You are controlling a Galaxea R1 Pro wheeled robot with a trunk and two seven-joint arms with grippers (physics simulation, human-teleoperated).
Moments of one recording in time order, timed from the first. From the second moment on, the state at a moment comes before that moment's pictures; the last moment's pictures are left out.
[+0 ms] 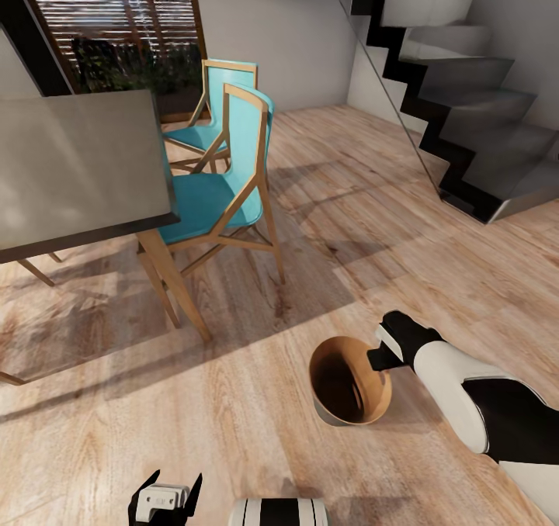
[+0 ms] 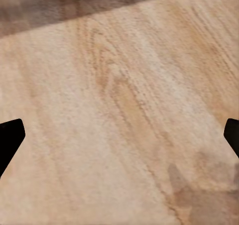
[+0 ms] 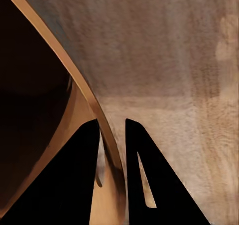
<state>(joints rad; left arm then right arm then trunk) 0.11 0.02 0.00 -1.14 0.08 -0.23 -0.15 -1.15 -0.05 0.08 -0.13 0.12 0.89 0.04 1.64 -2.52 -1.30</state>
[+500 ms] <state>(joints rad) 0.11 0.02 -0.01 -1.14 0.07 -0.22 -0.14 -1.14 -0.05 0.09 -0.13 0.12 0.87 0.03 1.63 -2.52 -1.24</state>
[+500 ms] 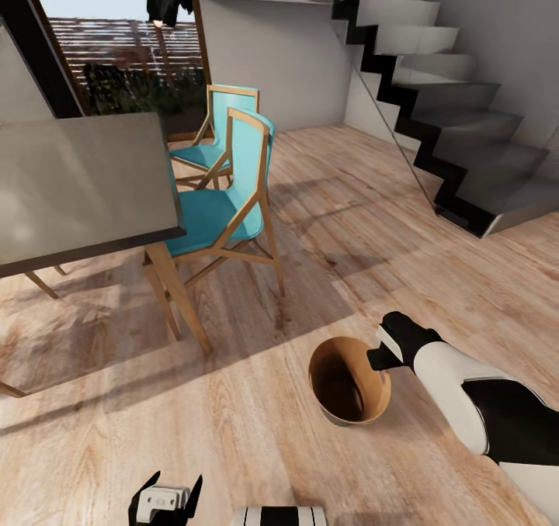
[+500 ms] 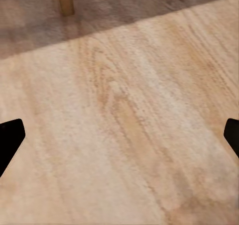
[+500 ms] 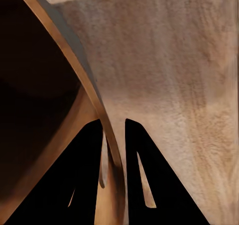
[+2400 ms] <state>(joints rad) 0.11 0.02 -0.01 -1.14 0.07 -0.18 -0.12 -1.05 -0.09 0.05 -0.15 0.11 0.75 0.05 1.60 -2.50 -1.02</state>
